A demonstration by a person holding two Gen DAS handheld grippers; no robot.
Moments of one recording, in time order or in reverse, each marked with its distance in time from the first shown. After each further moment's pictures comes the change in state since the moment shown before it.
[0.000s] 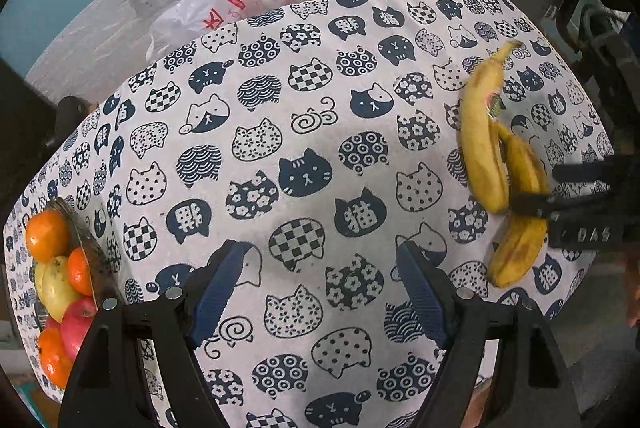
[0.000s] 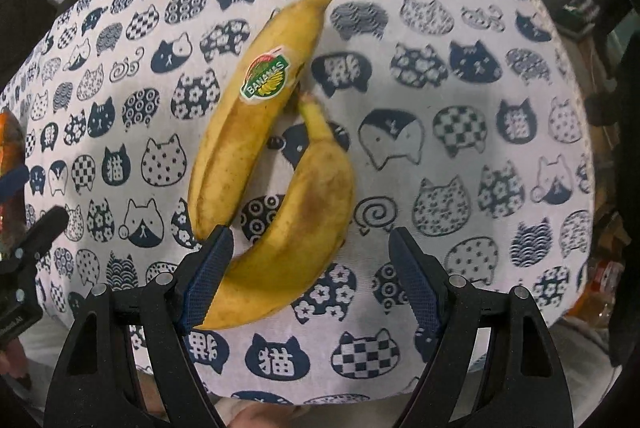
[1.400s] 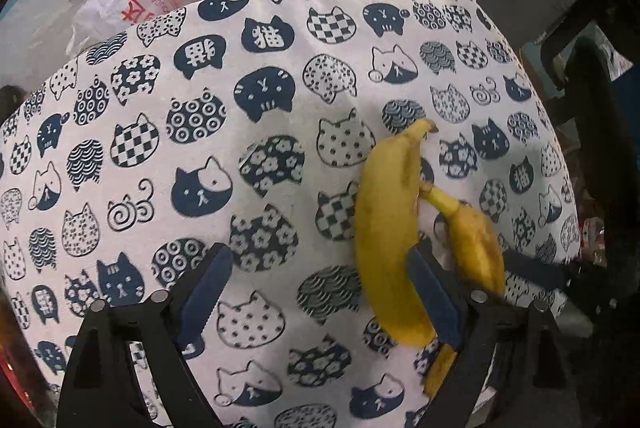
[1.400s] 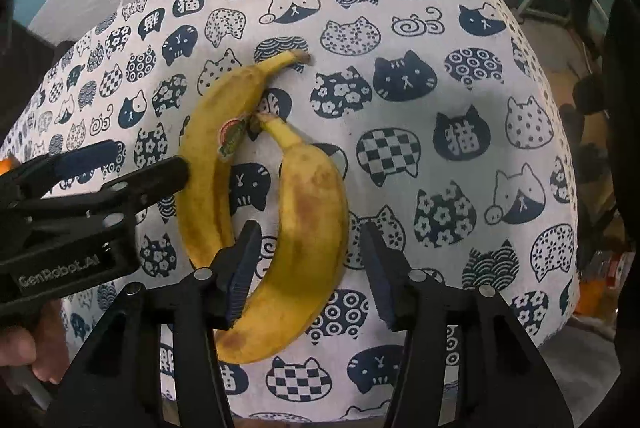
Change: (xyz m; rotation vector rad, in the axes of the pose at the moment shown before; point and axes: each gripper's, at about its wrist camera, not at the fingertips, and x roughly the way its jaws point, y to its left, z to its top) left arm 0.060 -0.090 0.090 -0.081 0.072 -0.196; right arm -0.010 -0.088 0.017 0.088 -0.093 0.043
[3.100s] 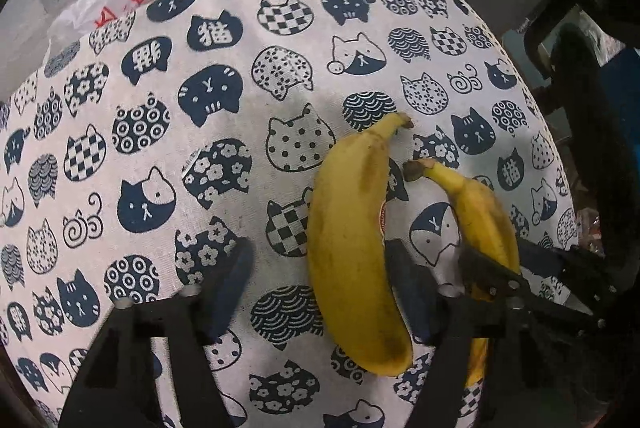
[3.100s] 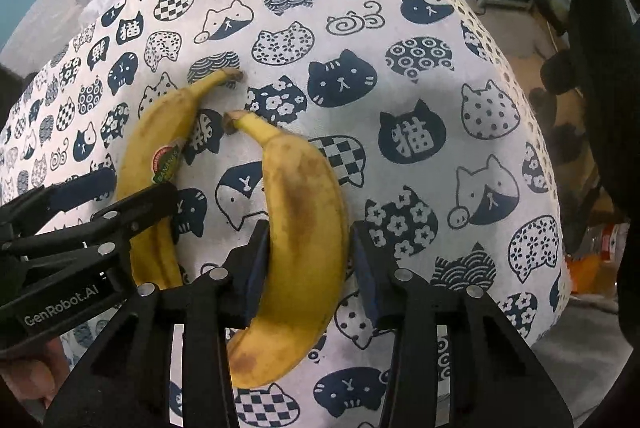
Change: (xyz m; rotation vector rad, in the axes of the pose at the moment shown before) left arm 0.020 -0.019 -0.001 0.062 -0.023 -0.064; right arm 0.013 -0.013 0.004 0.088 -0.059 -0.097
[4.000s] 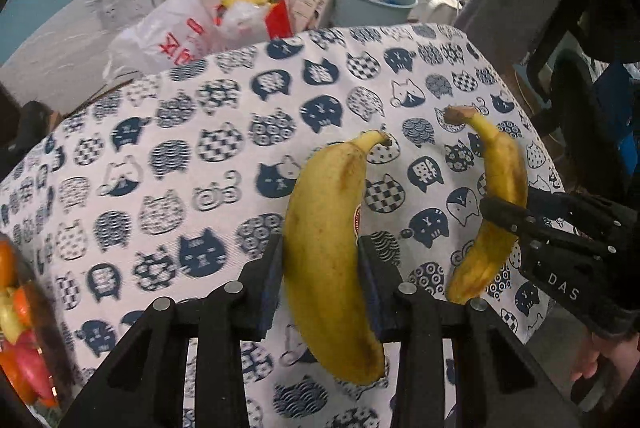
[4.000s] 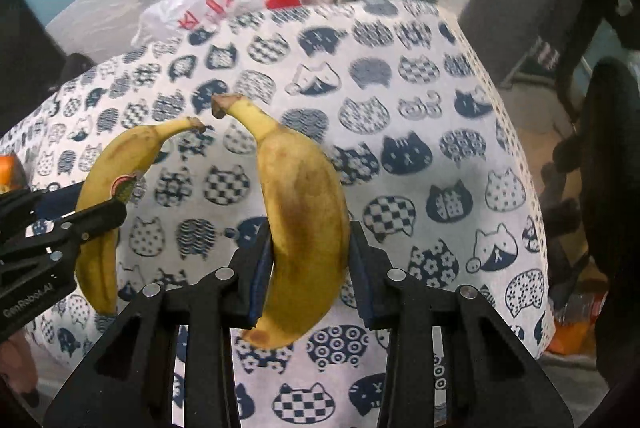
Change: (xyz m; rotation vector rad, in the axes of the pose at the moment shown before) left arm -0.088 0.049 -0.042 -0.029 -0.148 0.102; right arm -0.053 0.059 -0.007 -0.189 -0.184 0.048
